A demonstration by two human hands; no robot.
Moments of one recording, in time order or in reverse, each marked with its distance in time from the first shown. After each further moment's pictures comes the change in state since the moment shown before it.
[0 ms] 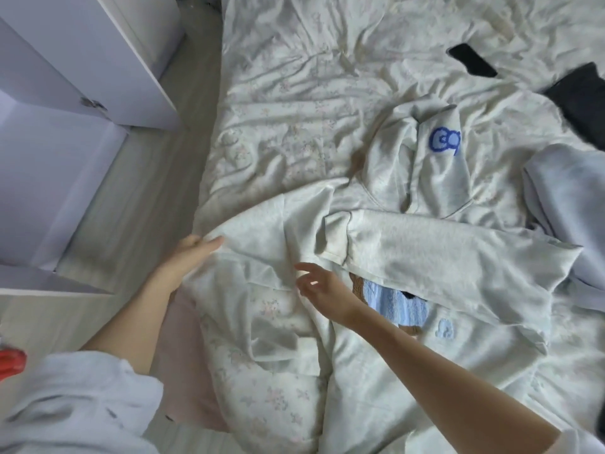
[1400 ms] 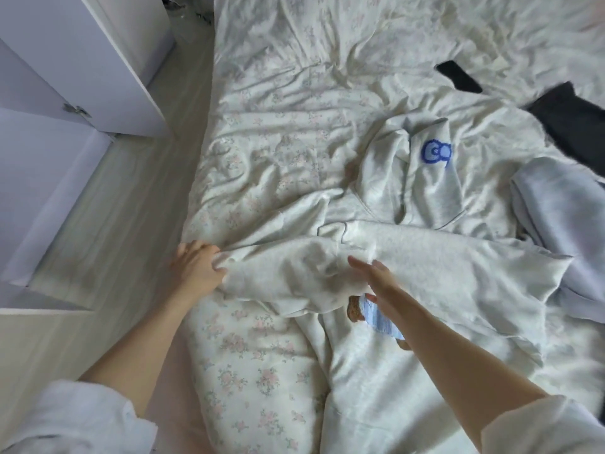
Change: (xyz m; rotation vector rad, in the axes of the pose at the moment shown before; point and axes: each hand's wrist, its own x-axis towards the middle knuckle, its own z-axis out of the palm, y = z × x) left_hand 0.018 -0.015 0.029 0.701 0.165 0.356; right_hand 0.033 0.048 -0.064 0.513 0.357 0.544
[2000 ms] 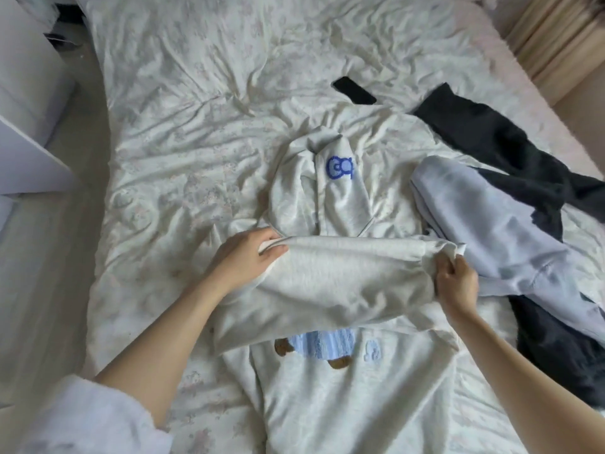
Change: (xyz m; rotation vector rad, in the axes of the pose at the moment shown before) left_hand 0.012 0.223 -0.024 -0.300 0.006 0.725; right_hand -0.018 0.007 -0.215 -0.206 0.897 -0.439
